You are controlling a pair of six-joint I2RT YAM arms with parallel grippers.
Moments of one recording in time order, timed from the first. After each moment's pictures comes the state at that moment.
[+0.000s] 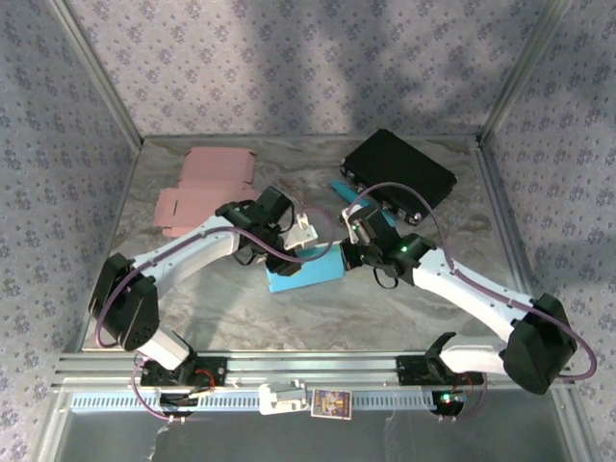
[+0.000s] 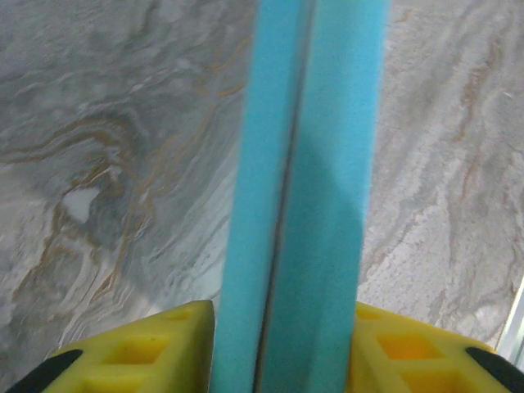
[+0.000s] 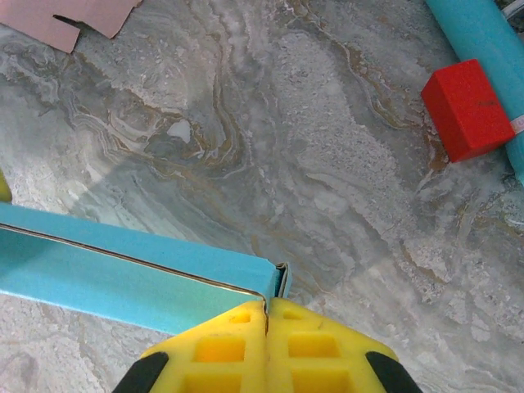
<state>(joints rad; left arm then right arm) -0.72 1.53 1.19 -0.83 0.28 0.37 0.75 1.23 0.90 -0.52 0.09 0.28</state>
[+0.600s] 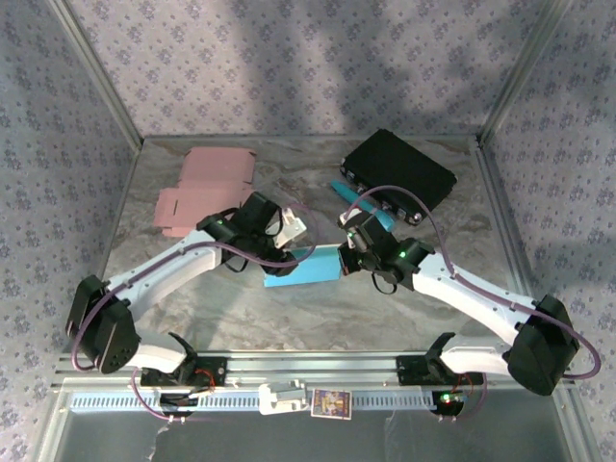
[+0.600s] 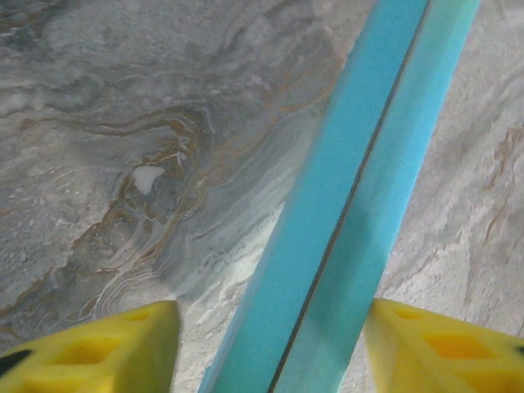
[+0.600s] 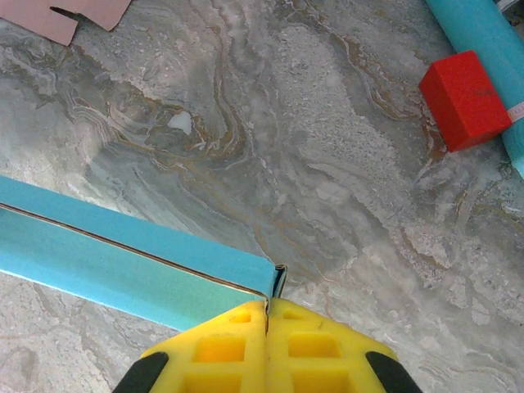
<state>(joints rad) -0.72 1.37 1.07 -0.72 0.19 0.20 0.80 1.22 0.90 -0.54 0.15 0.32</state>
